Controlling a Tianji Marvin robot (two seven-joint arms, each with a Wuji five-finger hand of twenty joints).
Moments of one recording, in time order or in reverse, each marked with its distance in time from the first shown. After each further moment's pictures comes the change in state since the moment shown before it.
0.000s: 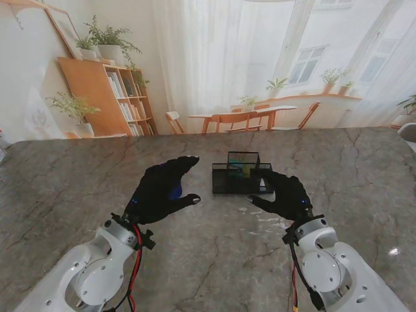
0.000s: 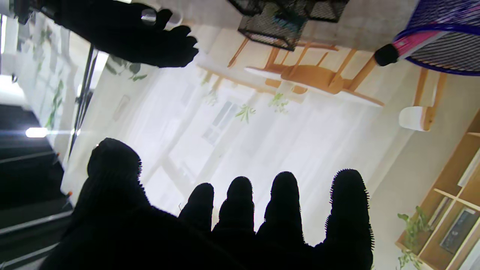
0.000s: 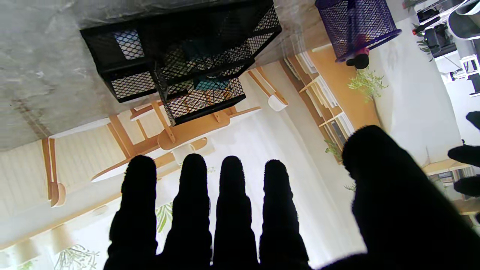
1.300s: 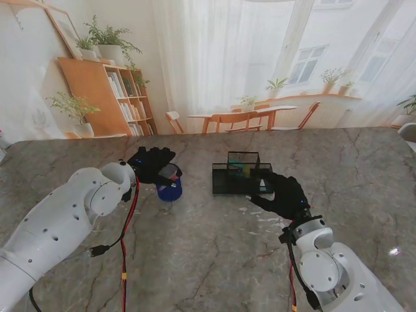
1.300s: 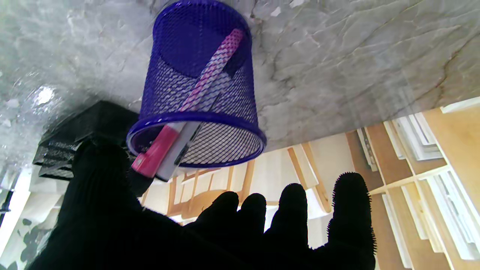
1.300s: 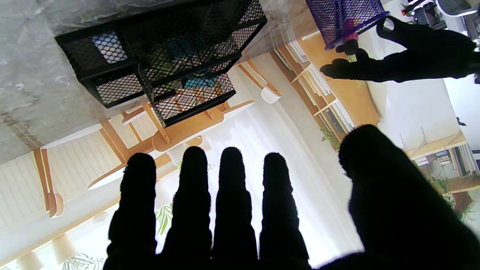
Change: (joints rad) left arm -0.673 0.089 0.322 0.574 0.119 0.080 -0.442; right arm 0.013 -0.013 -0.013 0.025 0.062 -0.030 -0.025; left_hand -0.059 -0.044 0.000 0.000 -0.014 0.278 -0.012 -0.102 -0.143 0.162 -0.013 -0.033 -0.124 0.081 0.024 -0.009 -0.049 0.028 0.069 -0.080; right_hand 0.020 0.001 -0.003 0.000 0.056 0.001 0.028 0.000 0.081 0.003 0.039 0.048 0.043 0.000 0.062 0.042 0.013 0.010 0.022 0.096
